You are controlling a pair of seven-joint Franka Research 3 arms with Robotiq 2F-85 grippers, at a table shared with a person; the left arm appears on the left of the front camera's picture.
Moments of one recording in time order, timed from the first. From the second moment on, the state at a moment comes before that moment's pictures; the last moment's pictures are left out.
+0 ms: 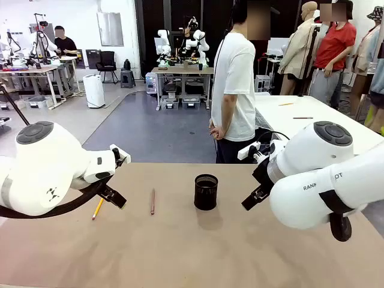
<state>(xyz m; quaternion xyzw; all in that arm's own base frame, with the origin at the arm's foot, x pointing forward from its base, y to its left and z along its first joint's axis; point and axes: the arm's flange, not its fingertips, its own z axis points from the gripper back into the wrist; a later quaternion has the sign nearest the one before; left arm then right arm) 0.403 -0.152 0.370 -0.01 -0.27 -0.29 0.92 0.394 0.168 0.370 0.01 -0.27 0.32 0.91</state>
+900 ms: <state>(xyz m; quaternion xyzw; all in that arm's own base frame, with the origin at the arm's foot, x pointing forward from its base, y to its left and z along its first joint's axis) 0.403 -0.152 0.370 -0.01 -0.27 -0.29 0.92 0.394 0.168 0.370 0.01 -0.27 0.32 0.91</state>
